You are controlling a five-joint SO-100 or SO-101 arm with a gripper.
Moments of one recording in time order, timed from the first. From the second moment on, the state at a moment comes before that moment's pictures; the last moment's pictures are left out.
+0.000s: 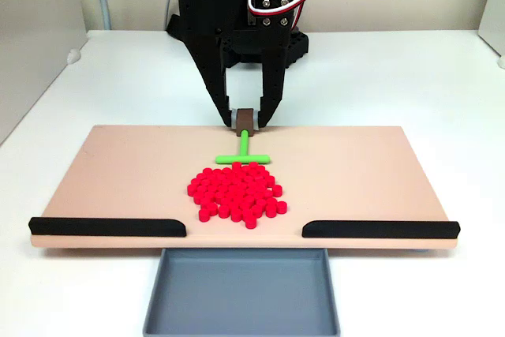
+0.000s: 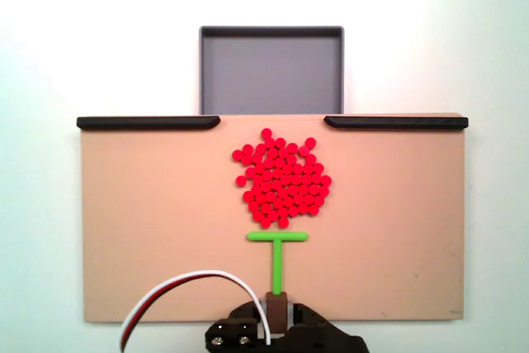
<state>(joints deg) 3.4 101.6 122.2 65.1 -89.4</state>
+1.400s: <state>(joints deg) 3.5 94.6 116.5 64.3 -89.6</state>
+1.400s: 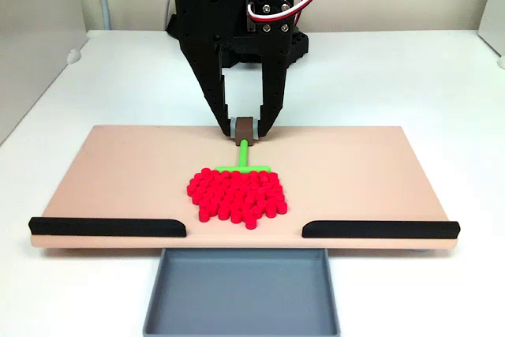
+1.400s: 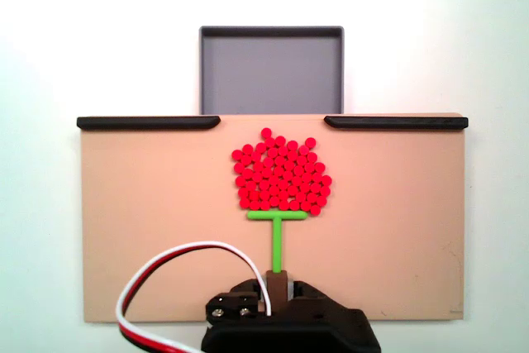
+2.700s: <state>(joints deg) 3.0 92.6 113.7 64.2 -88.4</state>
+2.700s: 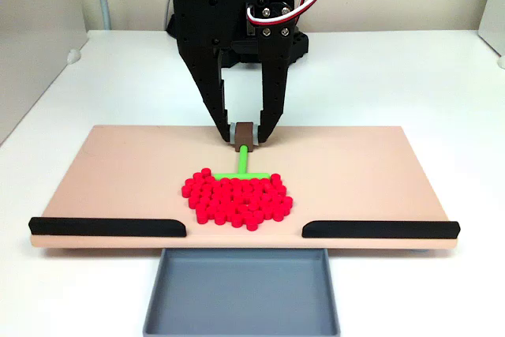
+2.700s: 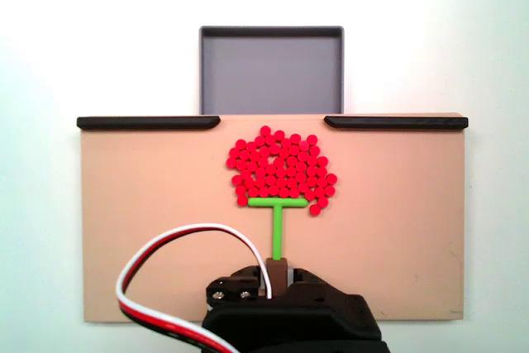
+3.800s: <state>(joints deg) 1.4 111.7 113.9 78.6 -85.8</state>
